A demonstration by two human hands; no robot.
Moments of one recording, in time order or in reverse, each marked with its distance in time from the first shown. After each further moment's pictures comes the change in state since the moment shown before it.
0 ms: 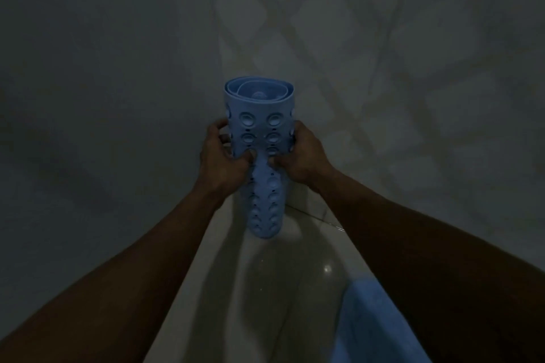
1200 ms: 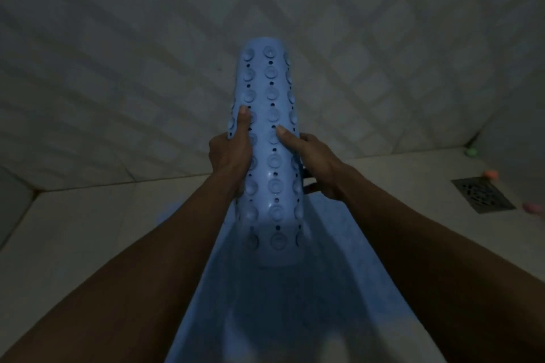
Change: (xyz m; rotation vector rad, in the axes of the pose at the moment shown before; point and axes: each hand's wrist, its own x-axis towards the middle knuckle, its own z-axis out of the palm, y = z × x) left_hand -0.359 0.166 0.333 -0.160 -0.428 -0.364; right_hand -0.420 0.151 -0.341 0.459 0.308 0.584
